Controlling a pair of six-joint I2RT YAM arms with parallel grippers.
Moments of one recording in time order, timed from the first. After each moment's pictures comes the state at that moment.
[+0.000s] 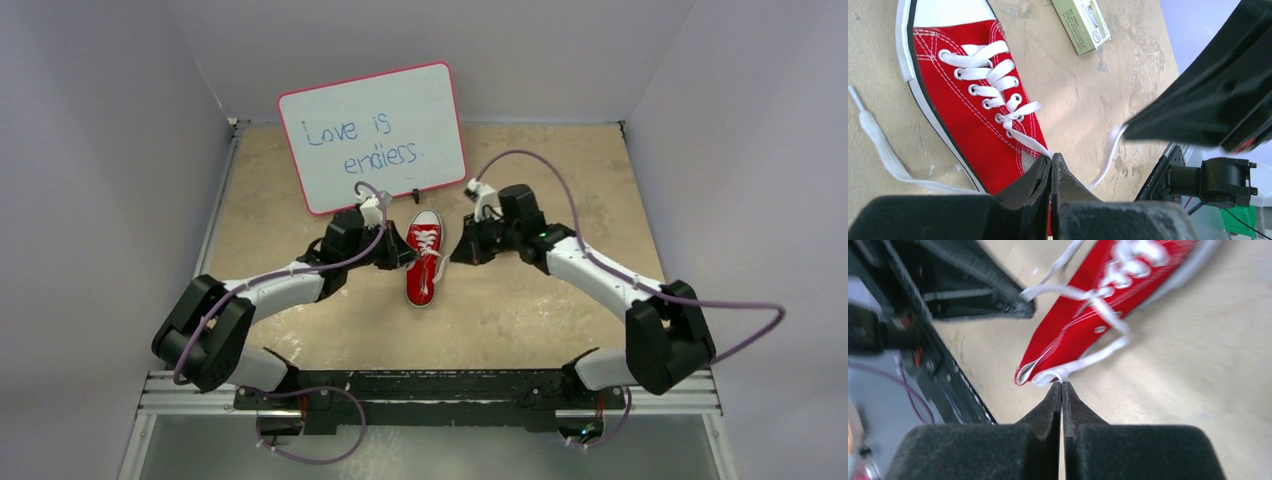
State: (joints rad) left arm -0.55 1.40 0.61 0.35 0.39 -0.65; right arm 0.54 1.43 0.86 -0.19 -0.54 0.21
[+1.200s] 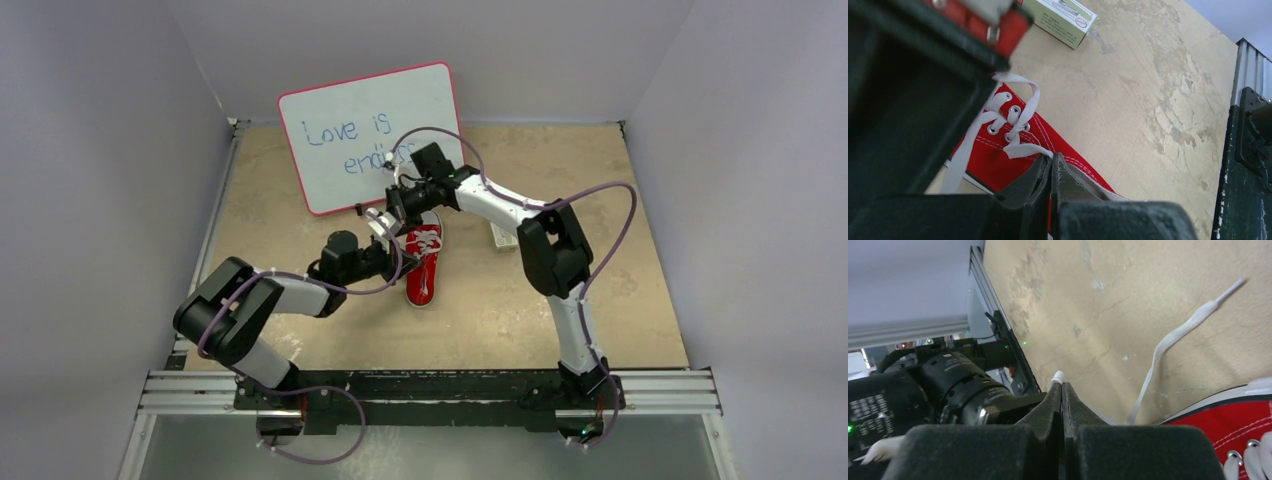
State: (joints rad) left arm -0.55 1.55 0.43 0.87 0.49 -0.24; right arm 0.62 2.15 1.72 -0.43 -0.83 0.48
